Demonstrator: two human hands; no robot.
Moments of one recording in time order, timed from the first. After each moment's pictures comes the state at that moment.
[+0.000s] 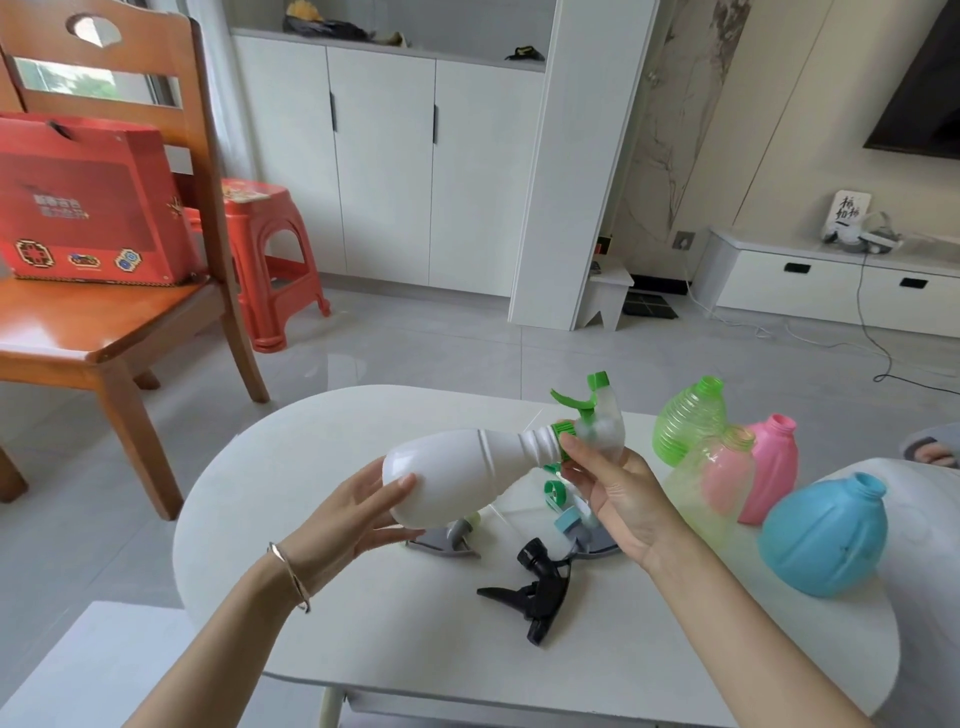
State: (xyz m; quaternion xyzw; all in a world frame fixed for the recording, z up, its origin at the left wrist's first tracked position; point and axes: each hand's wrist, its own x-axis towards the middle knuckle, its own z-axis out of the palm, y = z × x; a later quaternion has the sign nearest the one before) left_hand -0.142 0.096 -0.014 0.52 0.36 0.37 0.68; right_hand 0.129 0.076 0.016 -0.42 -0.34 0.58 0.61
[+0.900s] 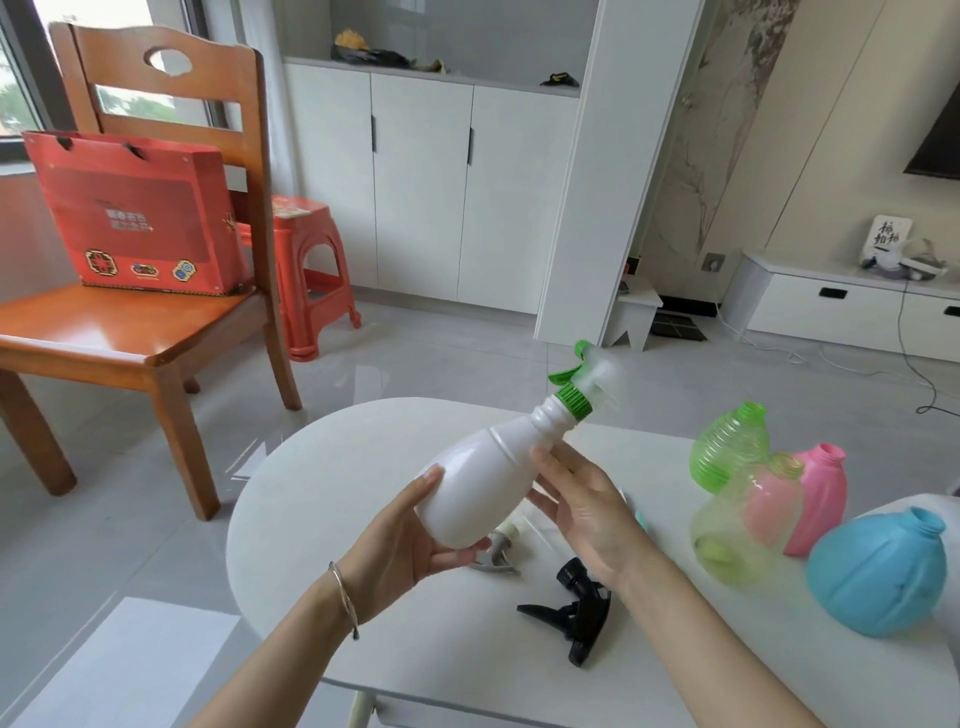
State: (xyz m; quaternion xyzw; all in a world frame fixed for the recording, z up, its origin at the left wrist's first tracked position) left_hand -0.139 0.085 -0.012 0.36 0.28 0.39 0.80; right_hand 0.064 0.079 0.019 -0.38 -0.45 0.61 0.53
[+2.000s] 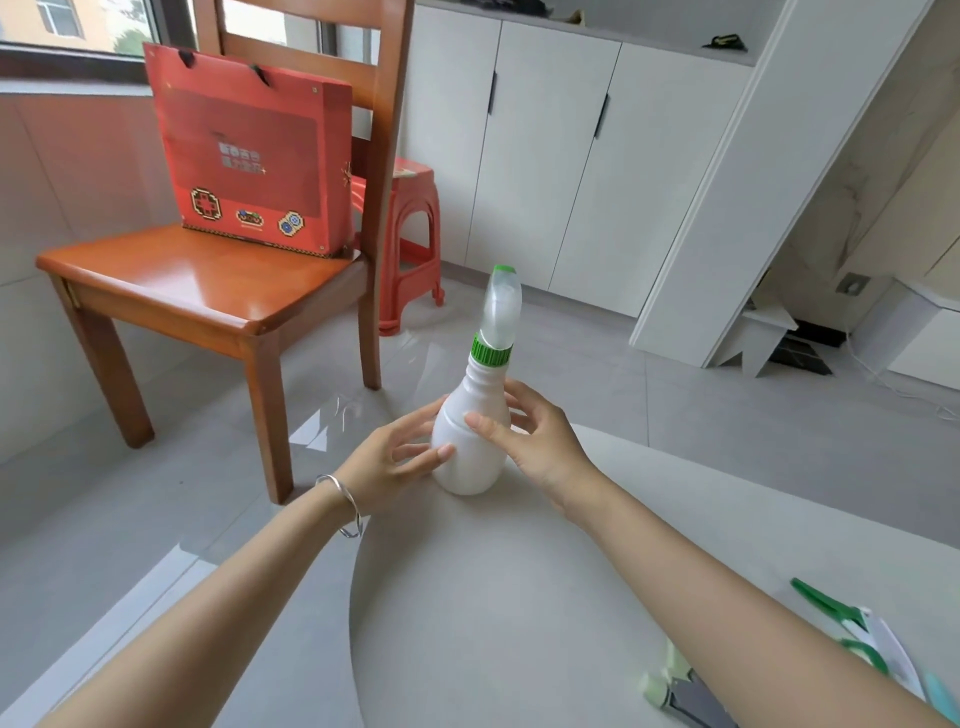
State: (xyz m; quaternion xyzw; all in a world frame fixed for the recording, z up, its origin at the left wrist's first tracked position) left_hand -0.324 0.255 -0.067 0.66 0.45 0.41 0.44; right_hand -0.139 0.264 -0.017 -0.48 -0.64 0.45 0.39
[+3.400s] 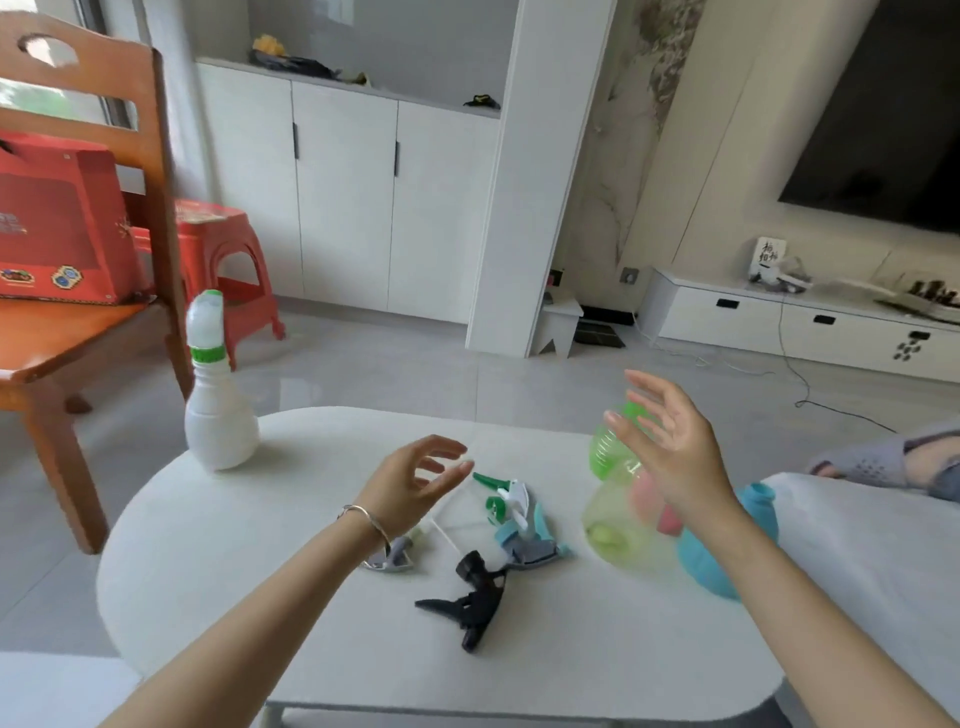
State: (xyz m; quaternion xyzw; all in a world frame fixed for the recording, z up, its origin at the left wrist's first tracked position) left_hand -0.047 0.121 0.004 0.74 0.41 0.38 0.37; right_hand 0.207 0.042 0.086 -0.56 -0.58 0.19 0.57
